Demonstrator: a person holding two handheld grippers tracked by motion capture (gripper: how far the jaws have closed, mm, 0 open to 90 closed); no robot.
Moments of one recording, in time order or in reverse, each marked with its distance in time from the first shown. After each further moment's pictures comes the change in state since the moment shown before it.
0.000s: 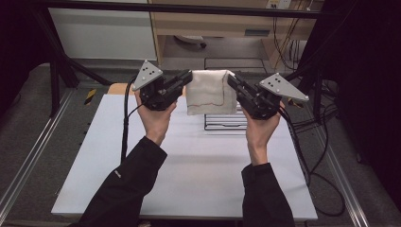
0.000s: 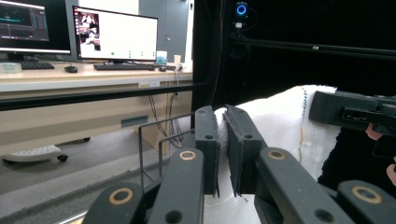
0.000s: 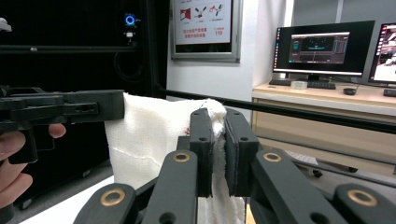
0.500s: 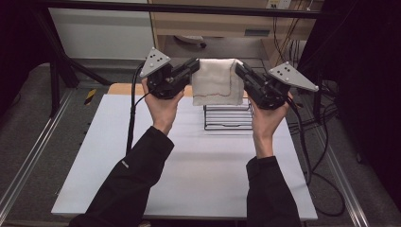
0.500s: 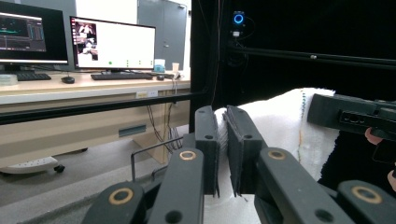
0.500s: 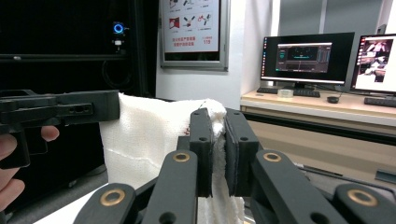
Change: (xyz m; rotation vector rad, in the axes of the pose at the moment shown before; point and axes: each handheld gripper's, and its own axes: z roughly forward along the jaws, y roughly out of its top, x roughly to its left) left arm -0.004 0.020 0.021 -0.022 -0.004 0.008; right arm -0.016 0.020 0.002 -0.026 -0.041 -0.008
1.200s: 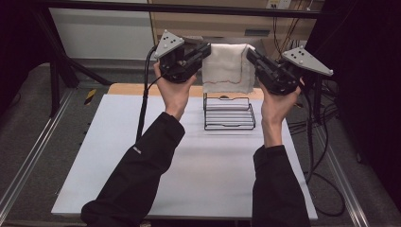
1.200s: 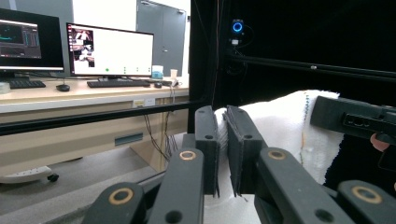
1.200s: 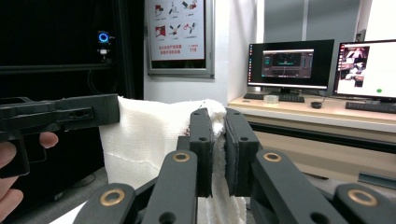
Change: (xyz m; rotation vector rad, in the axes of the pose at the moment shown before) left arm -0.003 0.023 0.037 -0.013 -0.002 -0.002; right arm -0.027 0.025 0.005 -0.021 -0.047 0.009
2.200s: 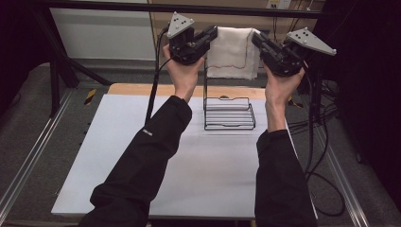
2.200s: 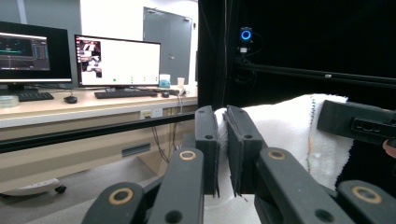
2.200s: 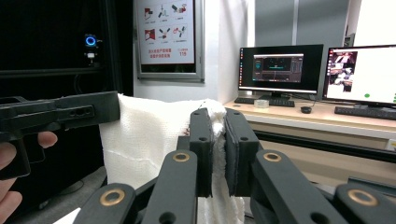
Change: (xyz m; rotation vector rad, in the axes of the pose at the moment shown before) left arm 0.013 0.017 0.043 -0.023 0.031 0.020; right arm -0.029 0.016 0.028 -0.005 -0.028 -0.006
